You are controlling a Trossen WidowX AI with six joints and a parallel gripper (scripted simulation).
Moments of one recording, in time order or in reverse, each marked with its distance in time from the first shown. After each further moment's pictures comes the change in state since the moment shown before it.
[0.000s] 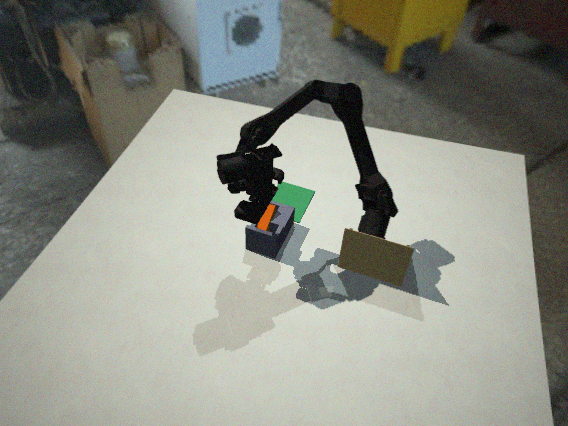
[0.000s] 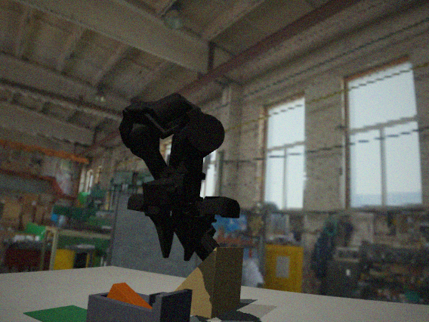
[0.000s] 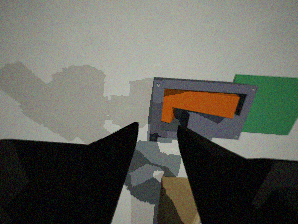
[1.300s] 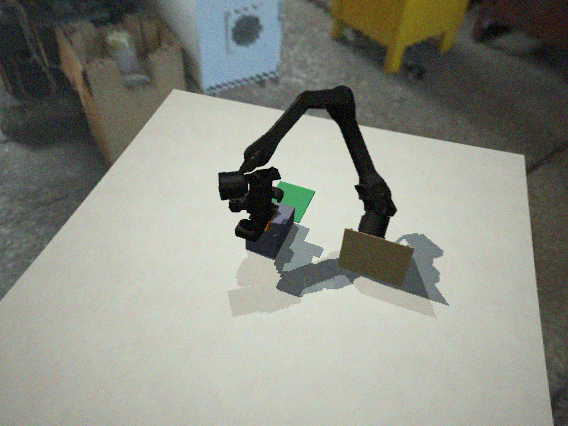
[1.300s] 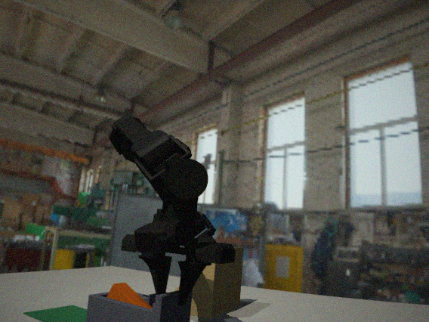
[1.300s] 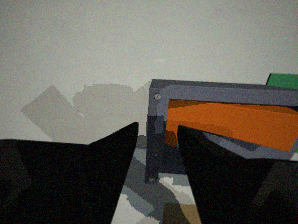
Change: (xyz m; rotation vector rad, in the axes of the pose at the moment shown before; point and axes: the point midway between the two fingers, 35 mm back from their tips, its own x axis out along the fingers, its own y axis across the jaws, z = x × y) arm 0.069 -0.003 0.000 0.015 0.006 0.002
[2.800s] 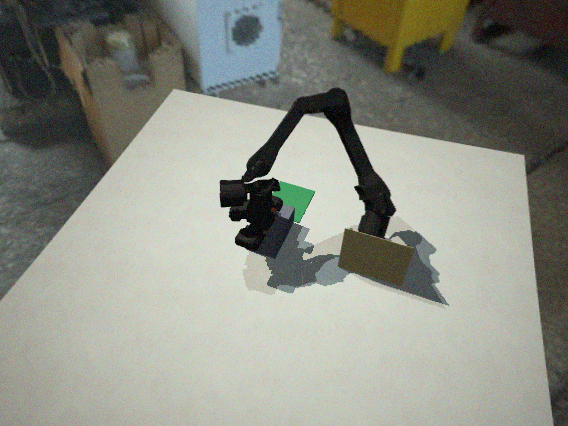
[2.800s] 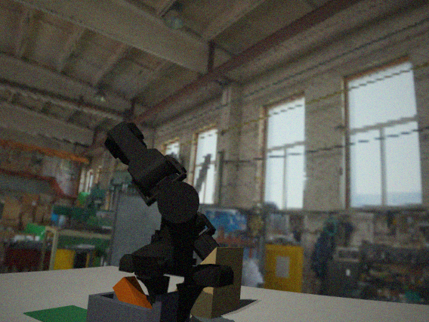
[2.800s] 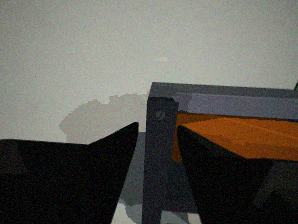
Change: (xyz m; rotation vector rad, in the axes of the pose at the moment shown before) arm 0.034 0.000 0.000 -0.002 -0.006 0.000
